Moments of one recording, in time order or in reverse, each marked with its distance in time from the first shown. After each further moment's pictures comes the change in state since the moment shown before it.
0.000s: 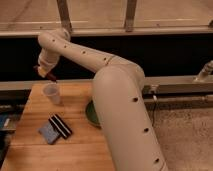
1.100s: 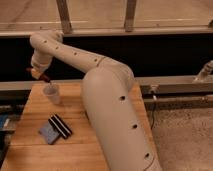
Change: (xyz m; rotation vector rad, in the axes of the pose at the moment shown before) arm -0.022 0.019 0.026 -0.036 0.004 -0.095
